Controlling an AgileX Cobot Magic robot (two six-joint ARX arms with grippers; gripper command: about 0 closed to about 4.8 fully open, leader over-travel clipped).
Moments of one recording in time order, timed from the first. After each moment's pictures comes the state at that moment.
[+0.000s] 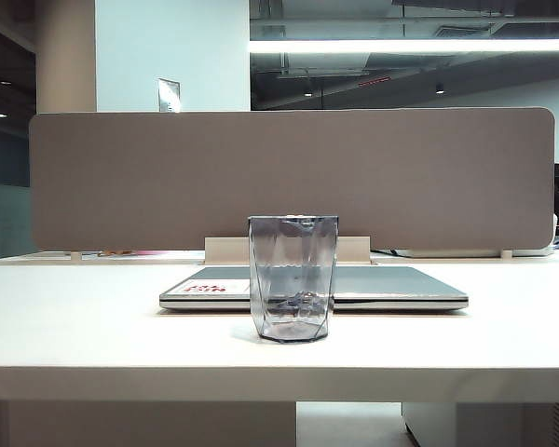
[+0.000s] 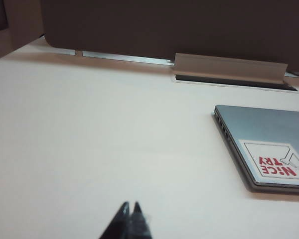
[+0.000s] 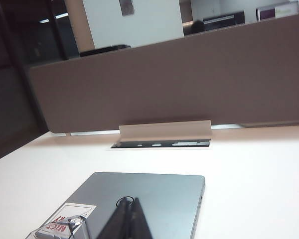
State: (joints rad) left arm 0.00 0.00 0.01 -0.03 0.04 -0.08; right arm 0.06 0.10 0.33 -0.07 -0.21 0.21
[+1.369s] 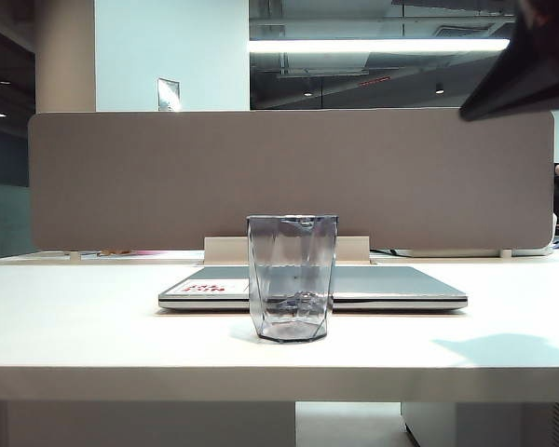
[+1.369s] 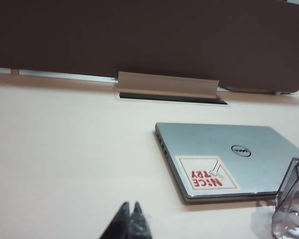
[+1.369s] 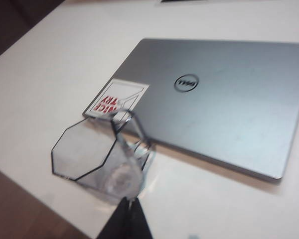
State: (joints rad) left arm 0.00 0.01 0.08 -0.03 0.24 -0.13; right arm 0.31 0.88 0.56 -0.08 -0.29 0.21
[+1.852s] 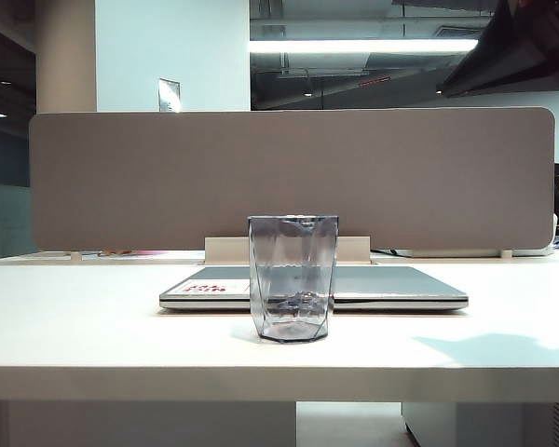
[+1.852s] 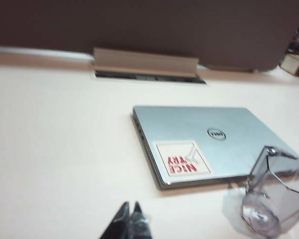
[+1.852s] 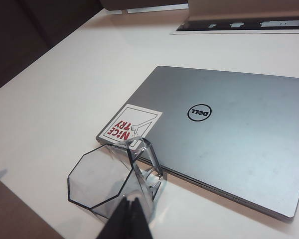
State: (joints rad) left arm 0.00 0.30 0.25 -0.06 0.35 -0.14; right arm 0.34 0.89 0.56 0.03 -0.29 0.21
